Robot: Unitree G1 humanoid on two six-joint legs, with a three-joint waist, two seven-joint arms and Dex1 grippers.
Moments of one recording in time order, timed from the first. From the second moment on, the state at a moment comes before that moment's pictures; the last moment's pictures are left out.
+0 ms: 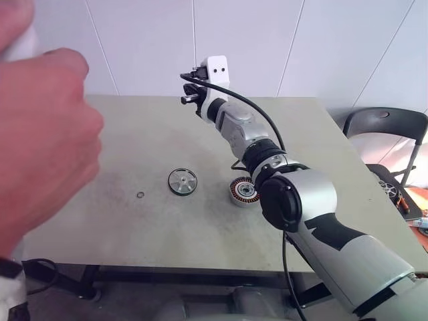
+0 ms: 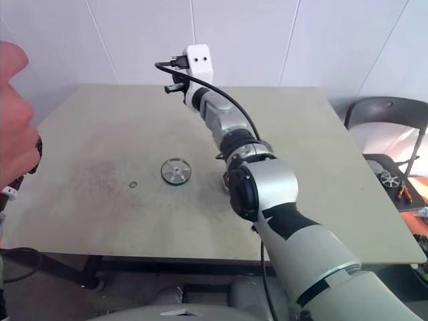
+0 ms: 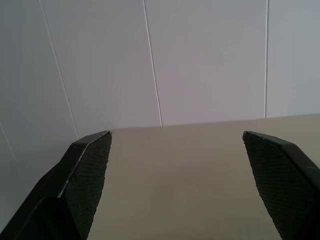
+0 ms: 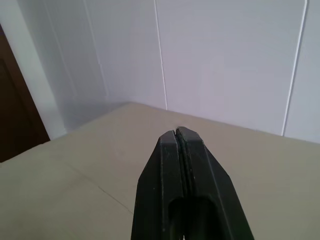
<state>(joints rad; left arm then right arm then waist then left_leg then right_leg) 0.08 0.57 0.66 -0.30 -0.52 0.23 -0.32 -1.47 0.09 -0.34 1.38 0.02 -0.06 0.35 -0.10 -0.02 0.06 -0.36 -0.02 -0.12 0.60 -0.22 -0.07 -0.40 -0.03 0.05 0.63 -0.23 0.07</state>
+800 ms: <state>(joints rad) 0.19 0.52 0.73 -0.57 -0.56 0.37 -0.21 -1.44 0.14 -0.20 1.39 -0.12 -0.04 0.35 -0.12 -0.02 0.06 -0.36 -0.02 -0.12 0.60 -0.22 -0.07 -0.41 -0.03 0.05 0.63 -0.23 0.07</state>
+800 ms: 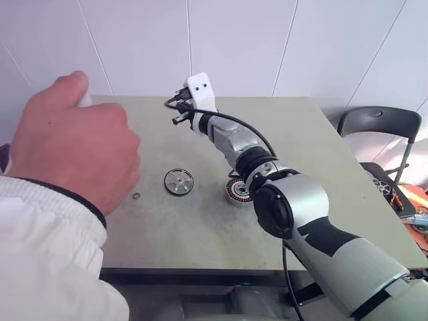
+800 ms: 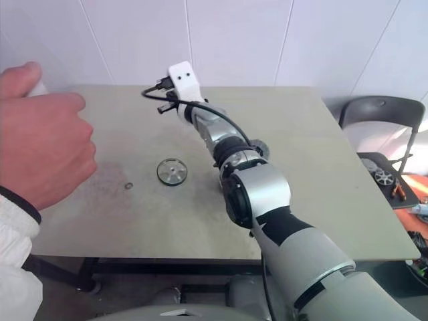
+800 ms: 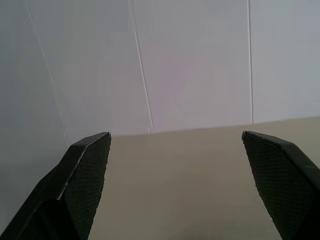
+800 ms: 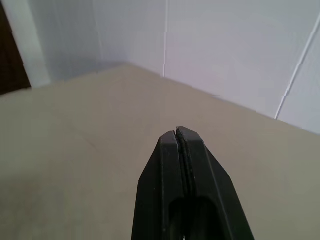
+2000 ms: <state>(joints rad) 0.20 0.38 0.61 -0.70 -0.54 0.39 -0.13 -1.43 0.15 -0.15 1.39 -0.13 -0.07 0.43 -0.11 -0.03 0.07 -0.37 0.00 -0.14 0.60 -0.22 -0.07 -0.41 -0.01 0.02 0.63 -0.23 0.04</state>
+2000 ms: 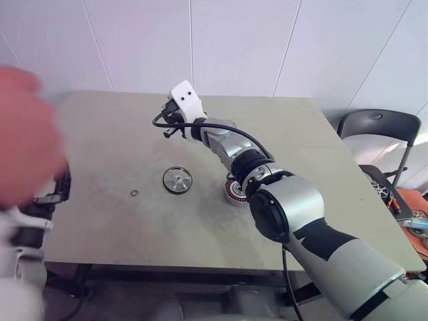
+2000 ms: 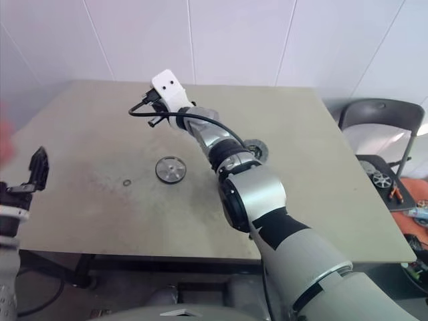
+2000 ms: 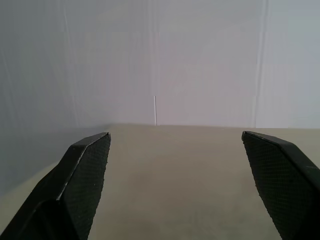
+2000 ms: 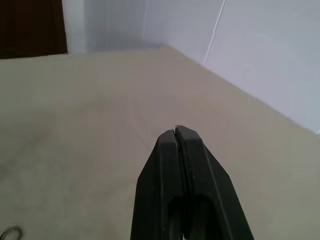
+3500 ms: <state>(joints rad) -0.33 0.52 0.17 0.21 -0.44 0.15 -0.92 -0.48 -0.38 0.11 -0.04 0.25 0.60 0.85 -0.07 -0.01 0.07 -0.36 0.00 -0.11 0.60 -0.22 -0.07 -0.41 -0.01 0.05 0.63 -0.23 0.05</state>
